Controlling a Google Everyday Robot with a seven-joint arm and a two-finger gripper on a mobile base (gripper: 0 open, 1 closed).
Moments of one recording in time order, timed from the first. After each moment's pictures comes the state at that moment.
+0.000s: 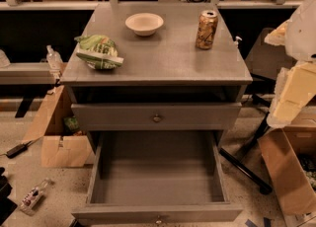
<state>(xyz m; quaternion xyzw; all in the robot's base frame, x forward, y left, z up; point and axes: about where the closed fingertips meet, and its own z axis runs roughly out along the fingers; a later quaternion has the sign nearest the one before) 0.438 -0.216 0.978 -0.60 0.78 -0.04 0.16</state>
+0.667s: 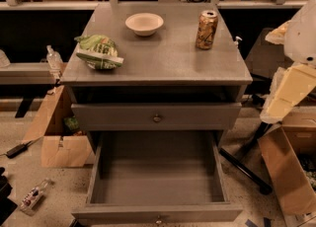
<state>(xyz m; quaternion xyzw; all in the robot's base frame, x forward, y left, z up) 0.454 -0.221 0.971 -0.59 0.79 -0.04 0.20</state>
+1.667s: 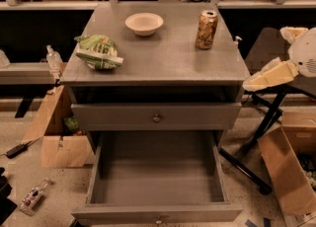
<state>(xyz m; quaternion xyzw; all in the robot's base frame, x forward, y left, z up) 0.571 -0.269 0.936 -0.43 0.78 0.03 0.46</state>
